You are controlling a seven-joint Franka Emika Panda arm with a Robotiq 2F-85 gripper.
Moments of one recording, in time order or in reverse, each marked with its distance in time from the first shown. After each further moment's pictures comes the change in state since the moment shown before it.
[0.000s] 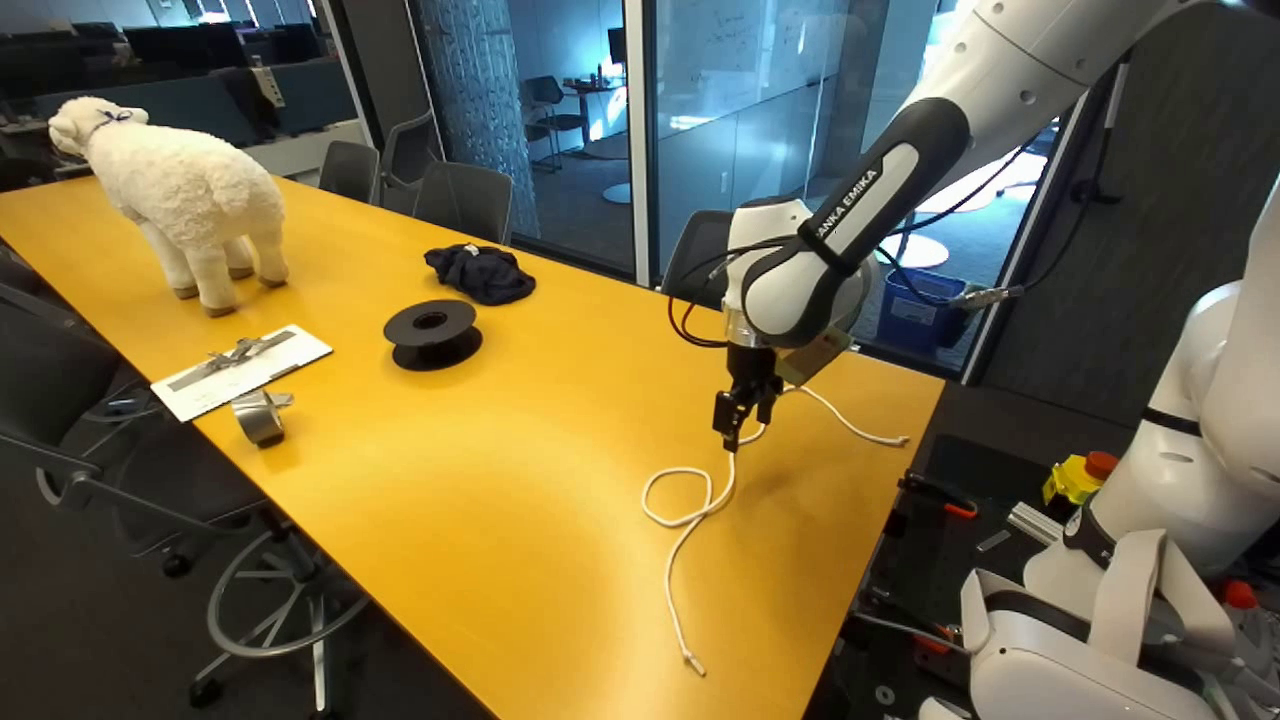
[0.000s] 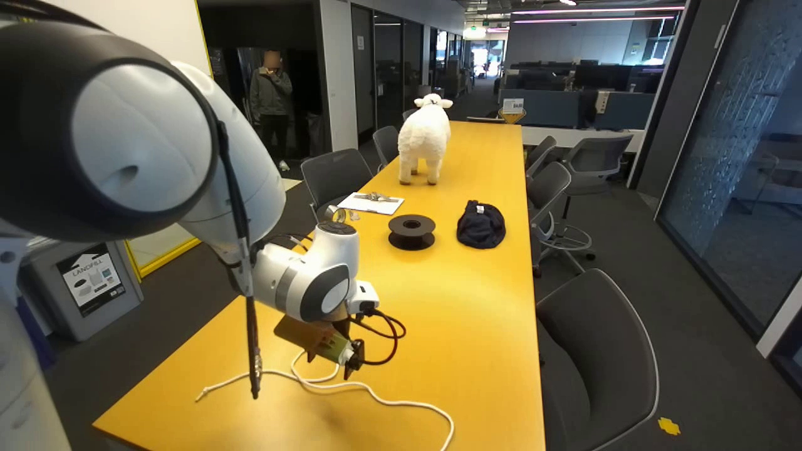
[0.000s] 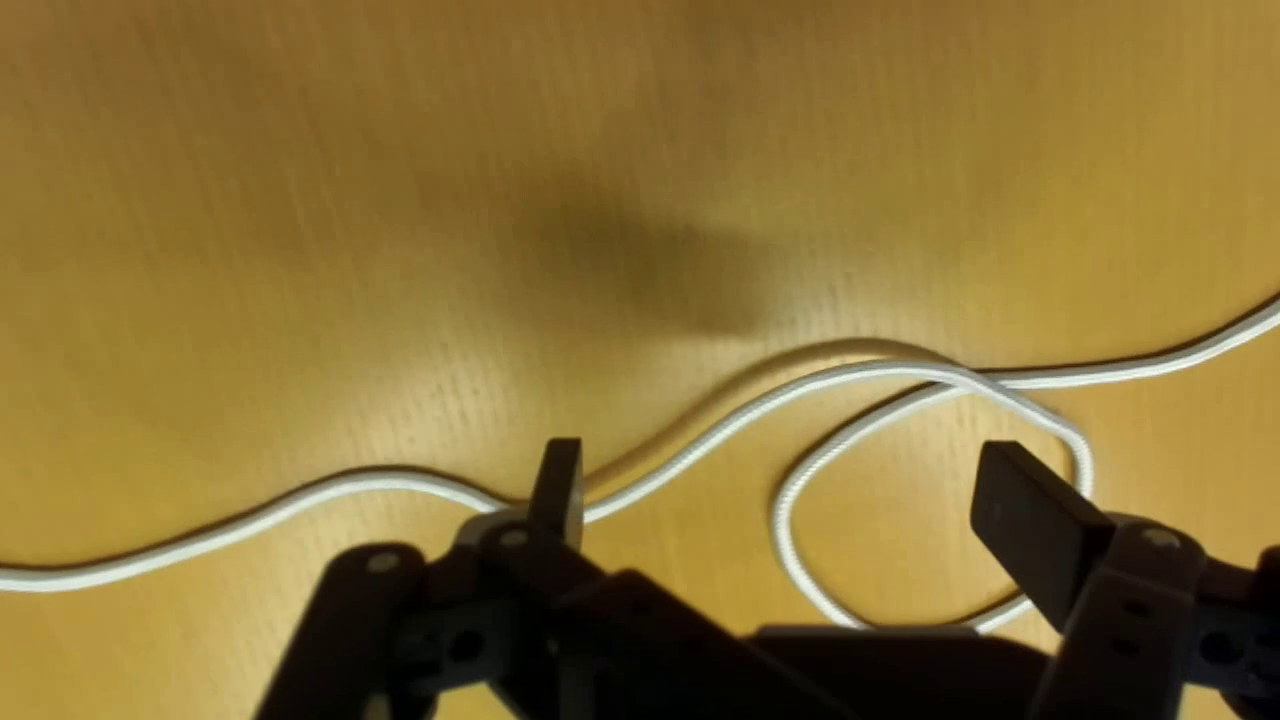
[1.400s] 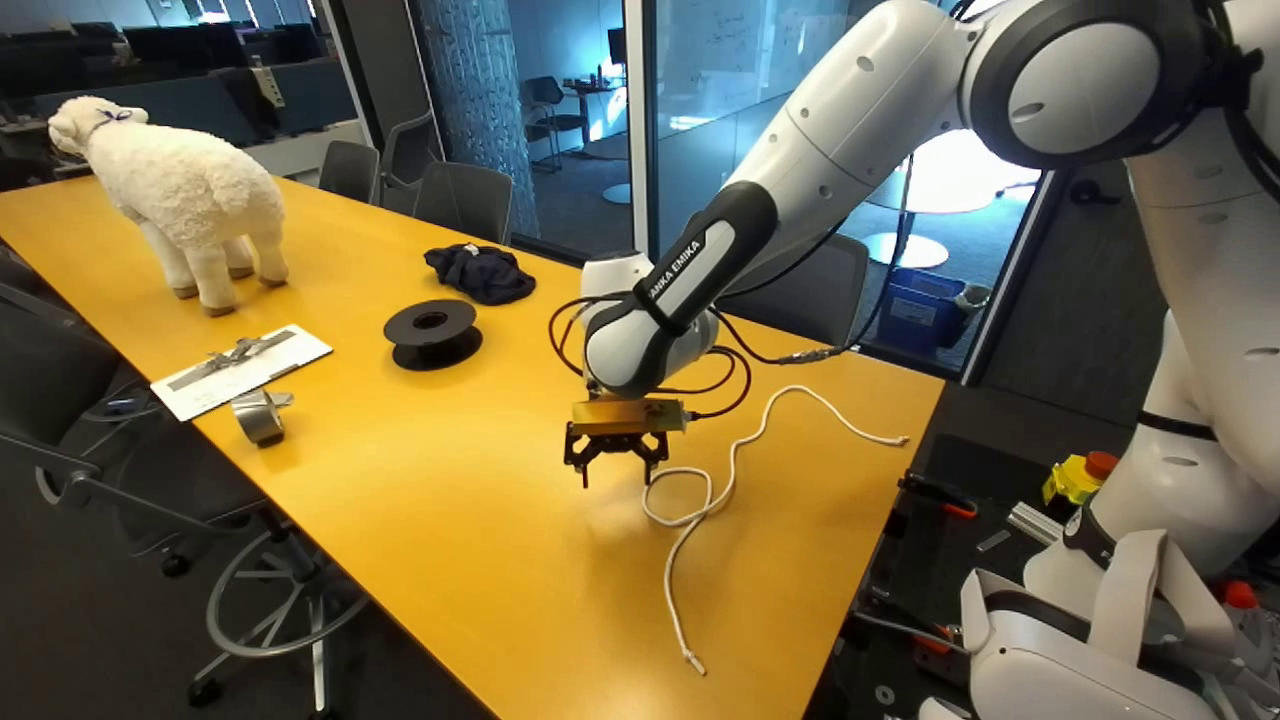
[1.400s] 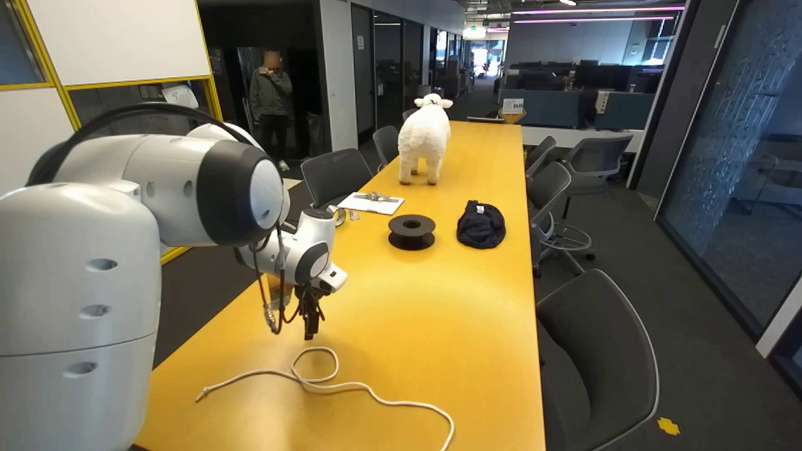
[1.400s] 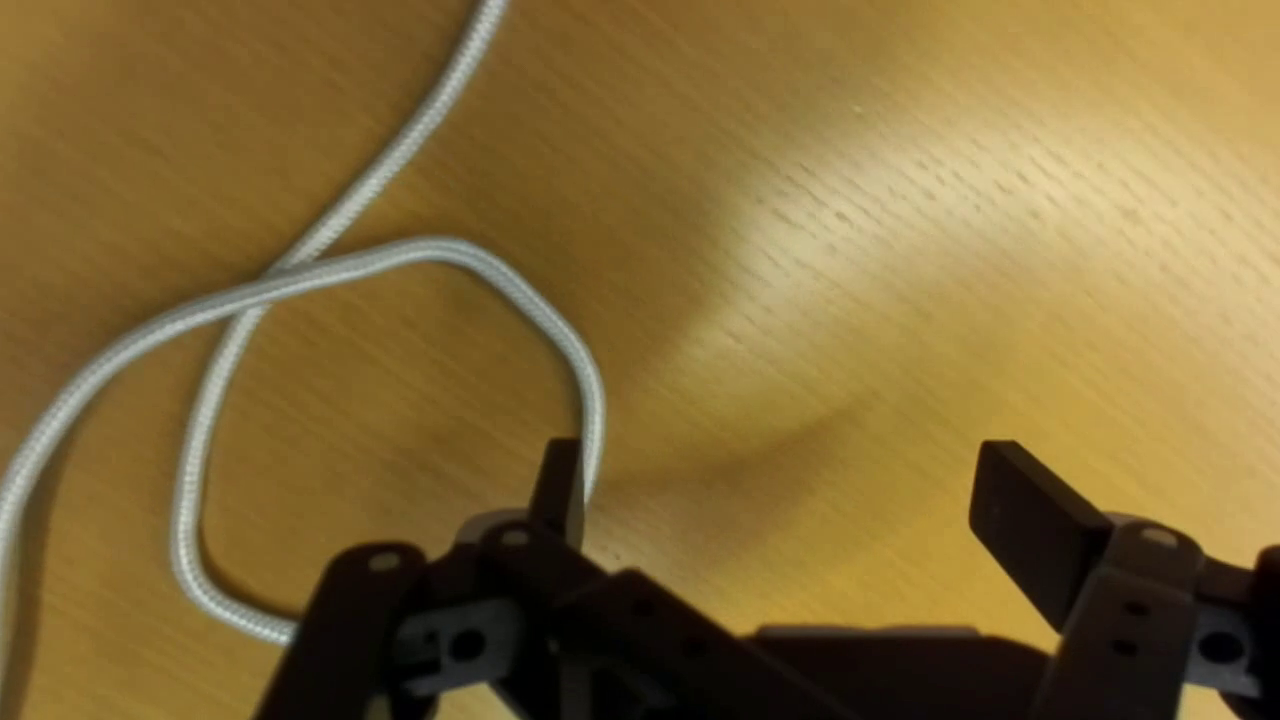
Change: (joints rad) arm 0.172 0.456 0.036 0.571 0.098 -0.090 0.898
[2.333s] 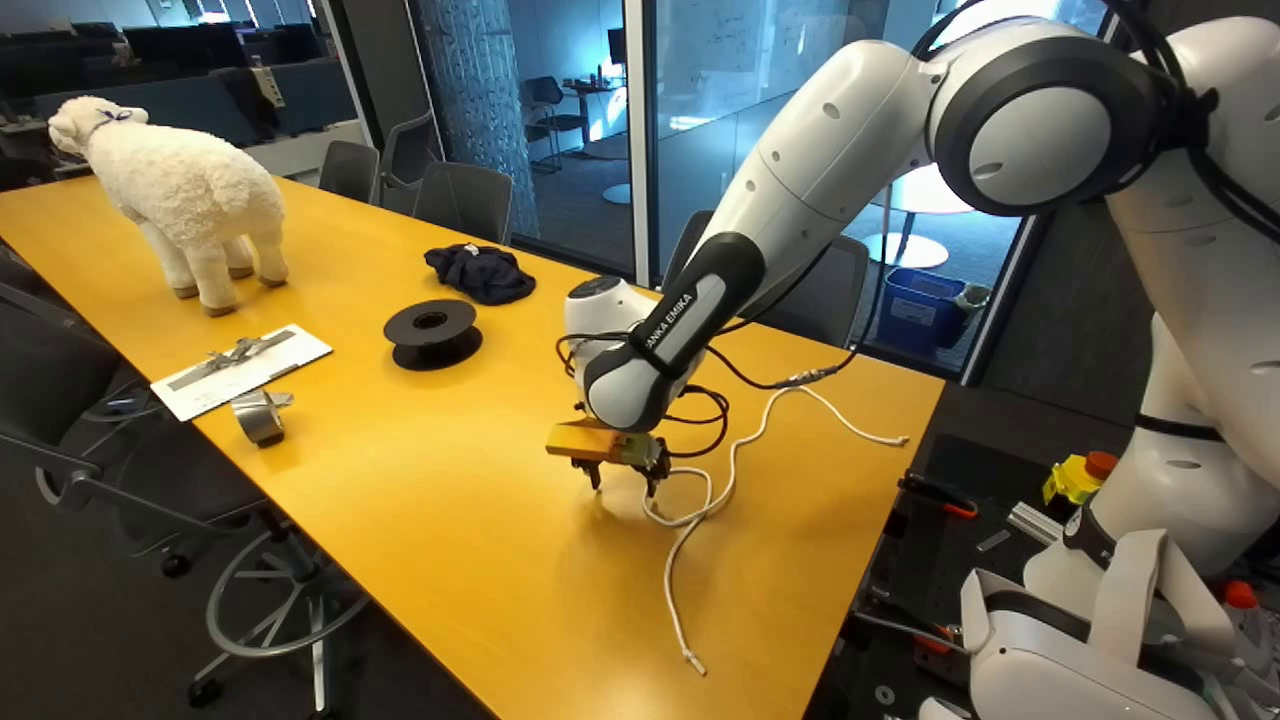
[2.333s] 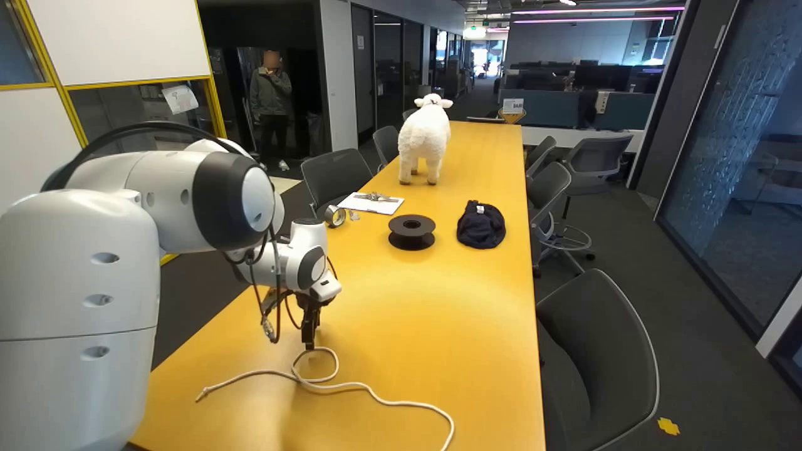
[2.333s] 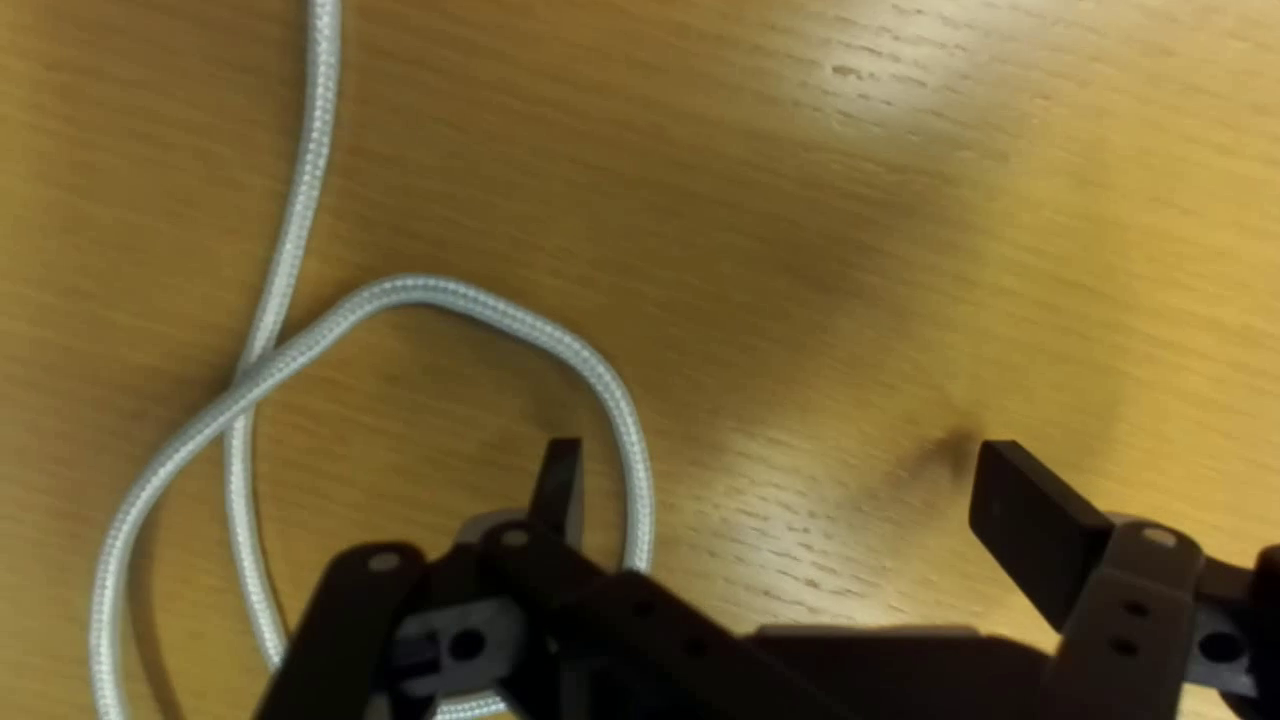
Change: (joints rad) arm 0.108 0.079 -0.103 0.051 -0.146 -0.008 0.497
